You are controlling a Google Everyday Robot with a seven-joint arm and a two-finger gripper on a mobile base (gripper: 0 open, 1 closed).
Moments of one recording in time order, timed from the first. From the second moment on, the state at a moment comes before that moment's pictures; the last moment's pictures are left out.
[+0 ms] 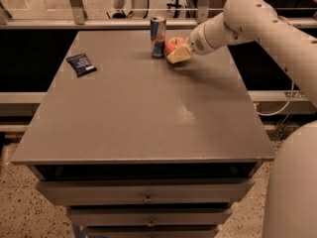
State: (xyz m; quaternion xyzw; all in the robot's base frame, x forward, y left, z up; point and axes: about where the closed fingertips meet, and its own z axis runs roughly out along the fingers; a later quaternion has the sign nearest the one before) arm 0.772 -0.104 0.864 -0.40 0.81 0.12 0.41
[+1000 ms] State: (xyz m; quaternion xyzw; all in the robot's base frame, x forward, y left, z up) arm 0.760 -0.107 0.869 -0.40 0.80 0.13 0.42
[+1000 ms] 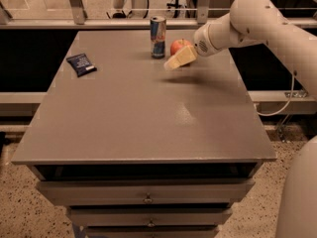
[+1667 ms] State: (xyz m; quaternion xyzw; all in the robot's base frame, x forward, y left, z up) arm 0.695 -0.180 0.927 -0.44 0.76 0.13 0.46
